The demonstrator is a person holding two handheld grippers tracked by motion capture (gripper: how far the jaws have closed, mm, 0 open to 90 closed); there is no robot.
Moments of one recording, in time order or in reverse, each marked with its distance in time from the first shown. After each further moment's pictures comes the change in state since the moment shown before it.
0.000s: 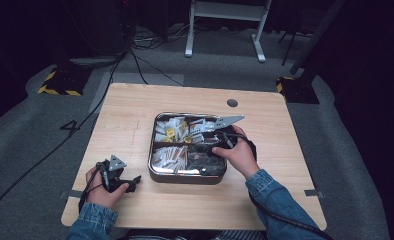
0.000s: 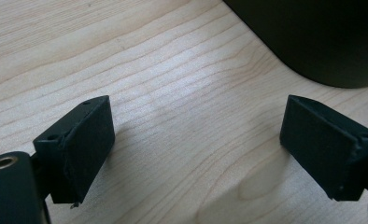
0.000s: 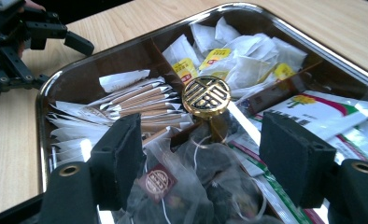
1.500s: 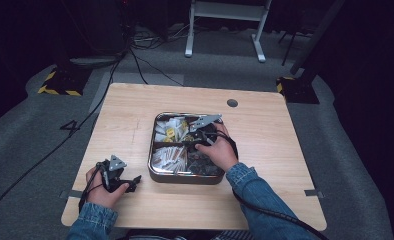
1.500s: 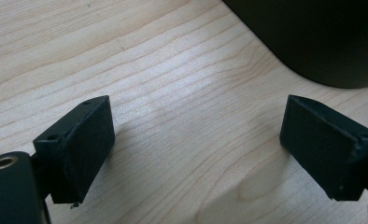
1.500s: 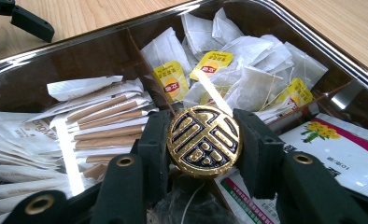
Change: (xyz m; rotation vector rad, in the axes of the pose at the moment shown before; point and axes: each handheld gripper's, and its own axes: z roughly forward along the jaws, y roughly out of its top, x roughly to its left) left arm 0.000 0.000 0.000 0.000 -0.001 -0.001; right arm 0.002 0.015 0.053 0.072 -0.072 -0.078
